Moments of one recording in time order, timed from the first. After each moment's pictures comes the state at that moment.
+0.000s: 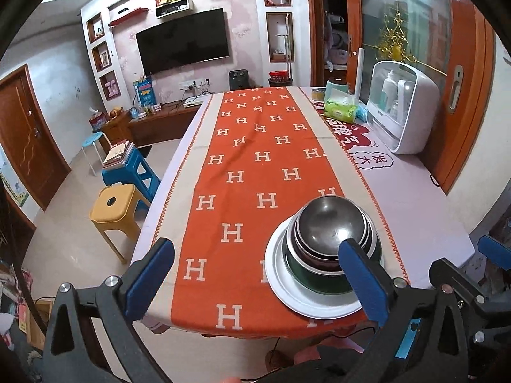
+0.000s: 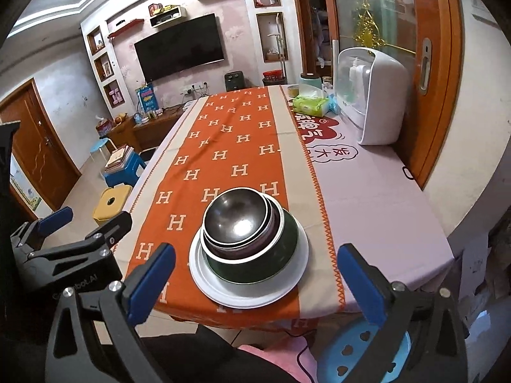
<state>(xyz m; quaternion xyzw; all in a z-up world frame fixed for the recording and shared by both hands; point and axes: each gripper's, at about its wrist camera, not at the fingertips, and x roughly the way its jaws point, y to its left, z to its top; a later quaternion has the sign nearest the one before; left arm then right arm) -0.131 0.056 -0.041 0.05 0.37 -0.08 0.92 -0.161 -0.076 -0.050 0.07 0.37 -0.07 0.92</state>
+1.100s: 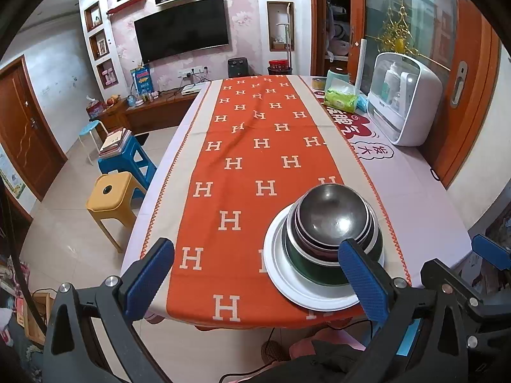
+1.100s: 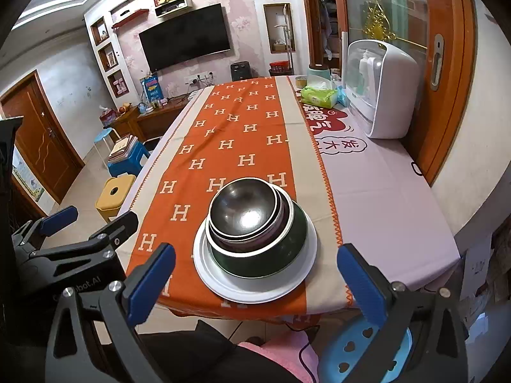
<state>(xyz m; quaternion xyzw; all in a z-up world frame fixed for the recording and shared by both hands) -0.124 0.061 -0.055 0.04 0.40 -0.08 0.91 -0.154 -0.066 -0.060 0.07 0.39 -0.06 0.92</state>
